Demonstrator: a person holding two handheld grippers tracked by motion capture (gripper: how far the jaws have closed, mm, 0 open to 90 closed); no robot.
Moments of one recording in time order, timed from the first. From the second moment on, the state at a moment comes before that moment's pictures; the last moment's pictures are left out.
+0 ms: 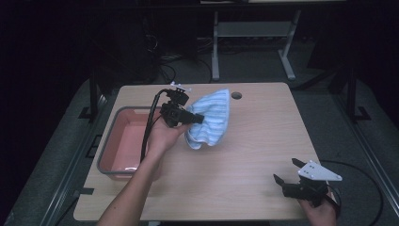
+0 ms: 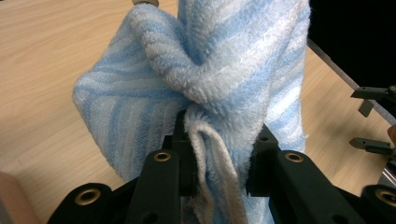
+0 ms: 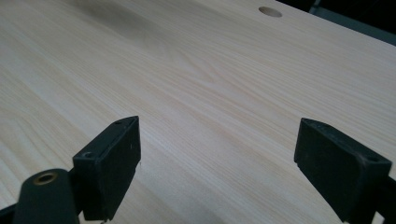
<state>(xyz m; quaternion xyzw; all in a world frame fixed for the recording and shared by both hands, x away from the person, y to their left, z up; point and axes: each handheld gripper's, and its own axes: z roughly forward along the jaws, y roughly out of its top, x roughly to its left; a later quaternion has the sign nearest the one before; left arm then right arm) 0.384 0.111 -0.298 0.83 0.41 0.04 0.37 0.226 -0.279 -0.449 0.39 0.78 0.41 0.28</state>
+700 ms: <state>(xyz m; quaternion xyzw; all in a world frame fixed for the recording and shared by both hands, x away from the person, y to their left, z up) 0.393 0.077 -0.311 0.84 0.40 0.03 0.36 0.226 -0.281 -0.449 0.39 0.78 0.41 0.28</state>
